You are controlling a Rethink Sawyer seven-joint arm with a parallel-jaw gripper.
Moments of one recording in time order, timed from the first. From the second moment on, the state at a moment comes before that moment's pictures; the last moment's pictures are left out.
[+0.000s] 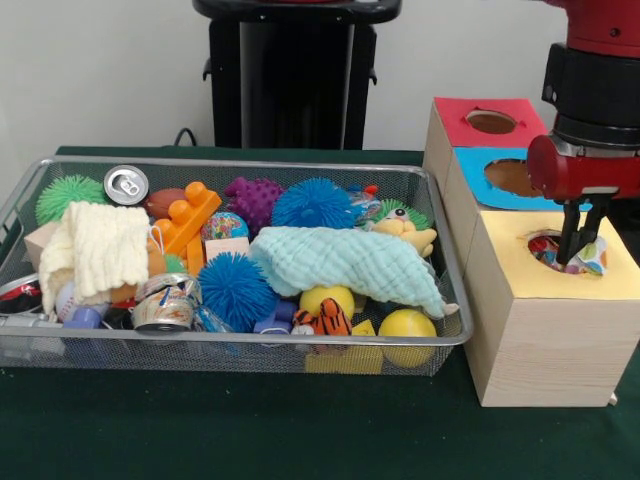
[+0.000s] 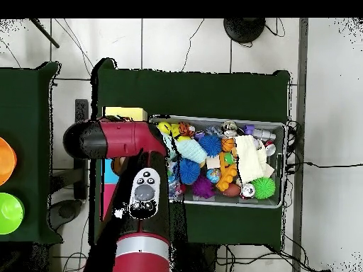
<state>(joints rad) 0.16 -0.48 -0.12 1.36 0.10 0.48 1.63</state>
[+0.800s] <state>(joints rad) 0.14 -0.48 -0.11 1.40 0.11 0.39 1.63</state>
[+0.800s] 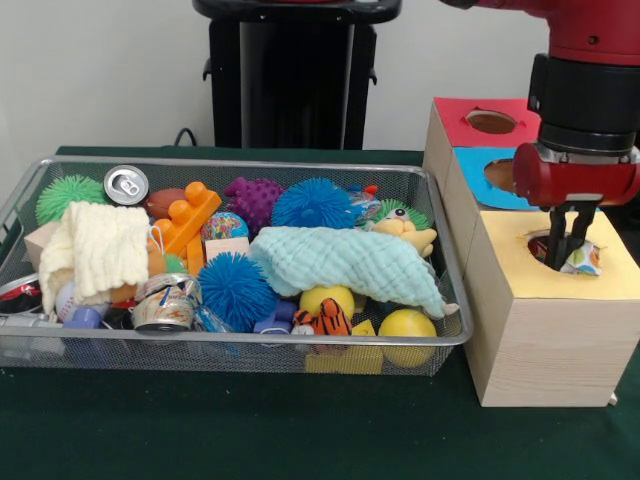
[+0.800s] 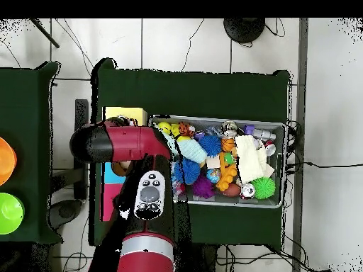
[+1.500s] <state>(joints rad) 0.14 -0.48 -0.11 1.42 0.12 0.36 1.63</state>
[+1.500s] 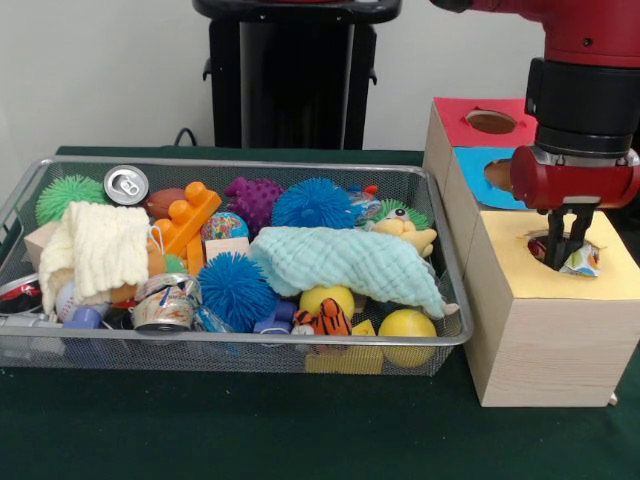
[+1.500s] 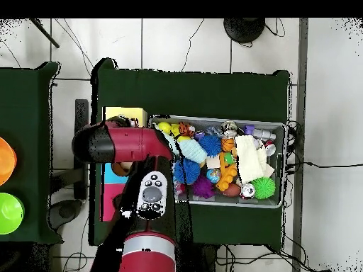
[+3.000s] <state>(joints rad) 0.13 -0.51 -0.07 1.59 0.18 0.17 1.66</state>
